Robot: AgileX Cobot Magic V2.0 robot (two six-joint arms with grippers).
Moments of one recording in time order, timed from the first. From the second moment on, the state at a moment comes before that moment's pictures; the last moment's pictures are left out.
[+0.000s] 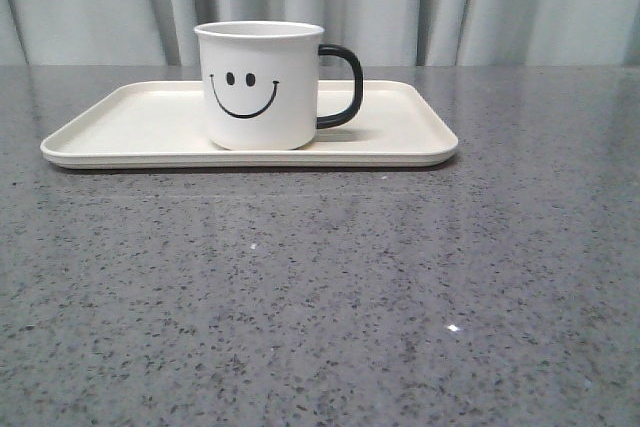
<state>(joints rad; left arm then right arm) -0.04 0.00 0.00 -0.05 0.14 -0.03 0.16 0.61 -0.45 0.39 0.19 -0.42</state>
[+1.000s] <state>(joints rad) -0.04 0.00 0.00 -0.05 0.14 -0.03 0.16 0.21 -0.05 -0.09 0.03 0.08</state>
